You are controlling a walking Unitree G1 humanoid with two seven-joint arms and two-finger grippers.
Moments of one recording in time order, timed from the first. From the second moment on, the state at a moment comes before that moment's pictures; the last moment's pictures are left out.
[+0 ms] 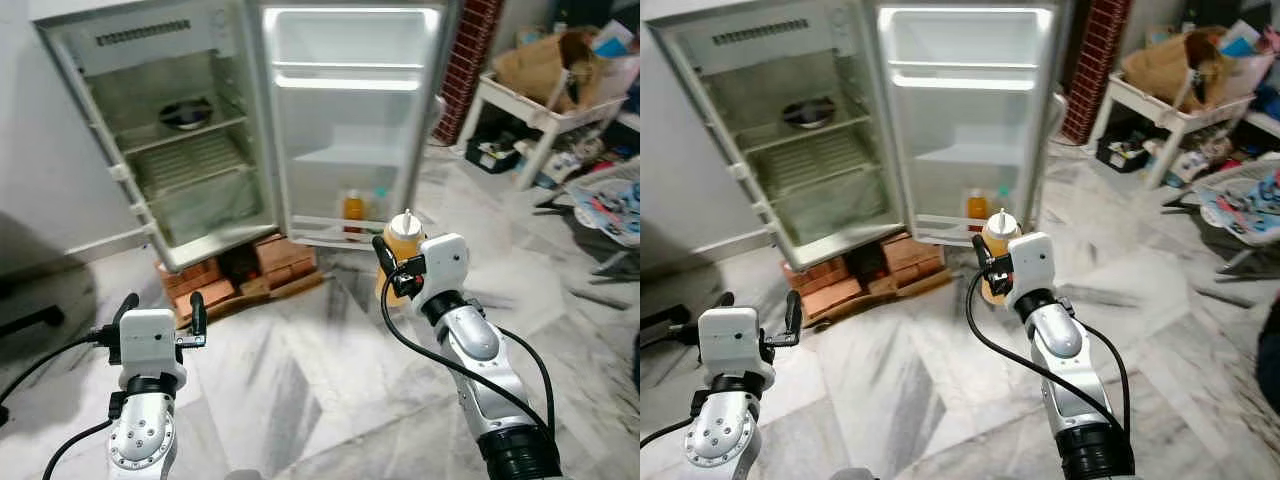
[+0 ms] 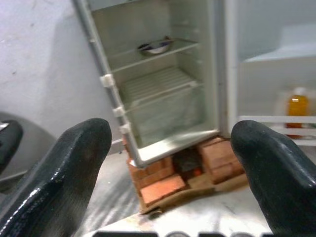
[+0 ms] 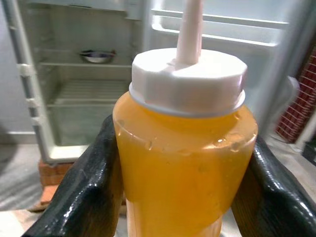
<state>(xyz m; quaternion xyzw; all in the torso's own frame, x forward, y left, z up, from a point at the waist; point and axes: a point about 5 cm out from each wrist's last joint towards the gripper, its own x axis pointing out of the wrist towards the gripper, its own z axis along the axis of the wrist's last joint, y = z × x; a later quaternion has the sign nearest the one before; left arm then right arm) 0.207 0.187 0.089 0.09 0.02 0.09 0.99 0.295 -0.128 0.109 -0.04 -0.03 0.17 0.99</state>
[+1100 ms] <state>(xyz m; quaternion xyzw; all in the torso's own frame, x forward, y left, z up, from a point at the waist) 0.212 0.181 0.084 0.12 0.03 0.08 0.99 0.296 -0.126 0.110 -0.04 -0.03 0.18 0.98</state>
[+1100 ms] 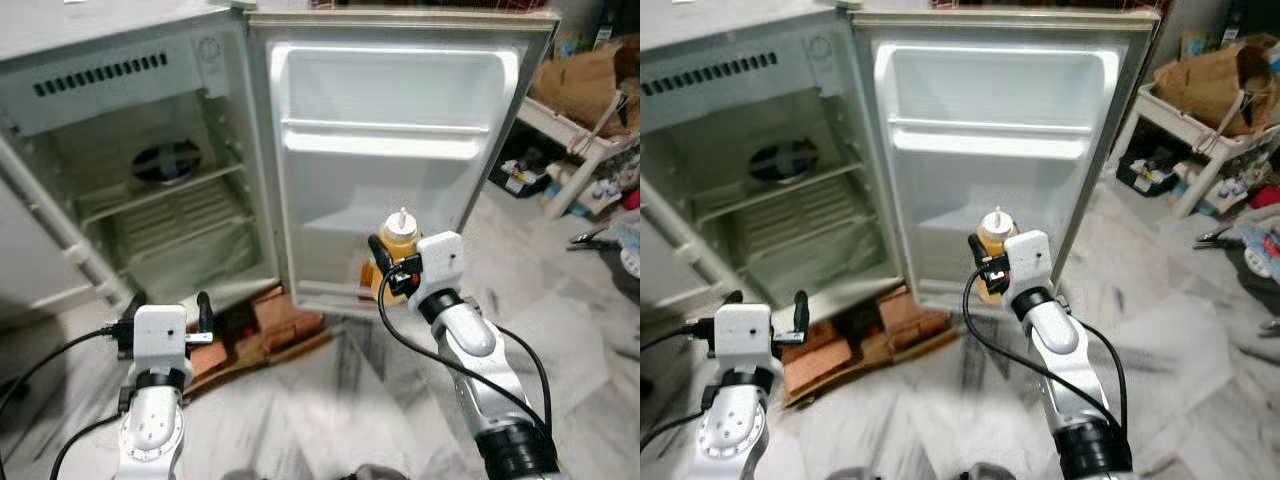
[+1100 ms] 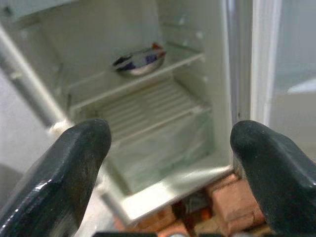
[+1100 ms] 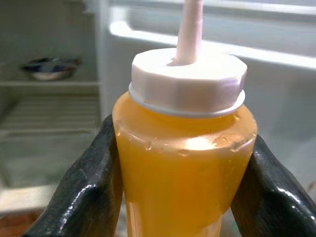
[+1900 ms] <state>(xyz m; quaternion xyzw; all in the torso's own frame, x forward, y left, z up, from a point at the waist) 0.214 0.183 0.087 0.12 0.03 0.09 0.99 0.290 -0.107 0.105 -0.02 -0.03 0.22 0.97</state>
